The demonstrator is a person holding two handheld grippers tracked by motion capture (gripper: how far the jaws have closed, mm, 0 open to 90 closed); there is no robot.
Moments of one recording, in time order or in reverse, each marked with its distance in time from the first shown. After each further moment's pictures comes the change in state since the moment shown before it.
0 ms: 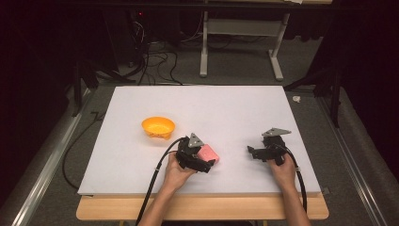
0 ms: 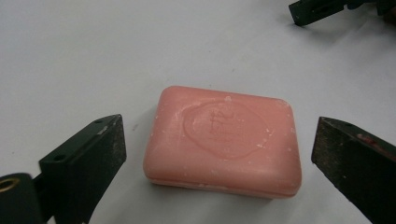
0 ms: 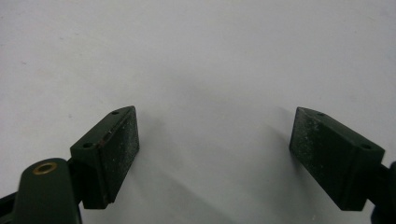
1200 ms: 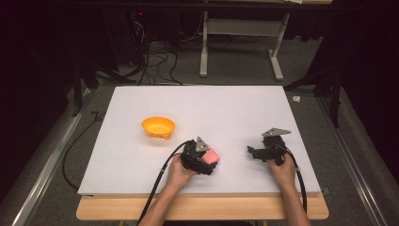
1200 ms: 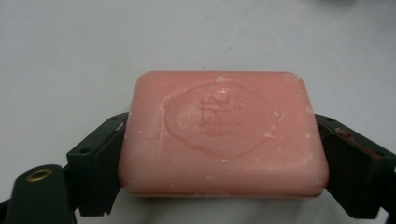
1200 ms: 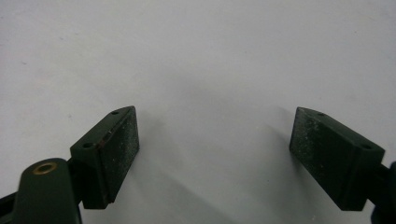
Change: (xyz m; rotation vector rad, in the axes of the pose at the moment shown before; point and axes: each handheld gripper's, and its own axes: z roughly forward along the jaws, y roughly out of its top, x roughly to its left) left arm -0.006 -0.006 0.020 0.053 0.019 0.089; right arm 0.000 0.000 0.000 0.001 0.000 0.003
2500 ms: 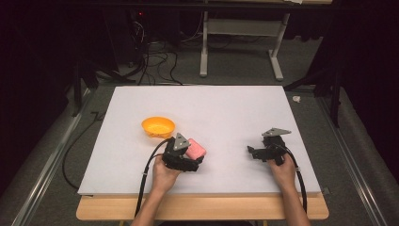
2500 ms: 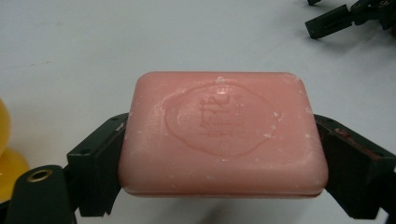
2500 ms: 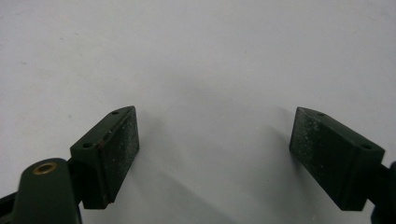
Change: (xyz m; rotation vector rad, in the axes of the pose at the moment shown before) left arm 0.018 -0.008 -0.065 -0.113 0.072 -0.096; right arm 0.000 0.000 0.000 0.000 0.000 0.000
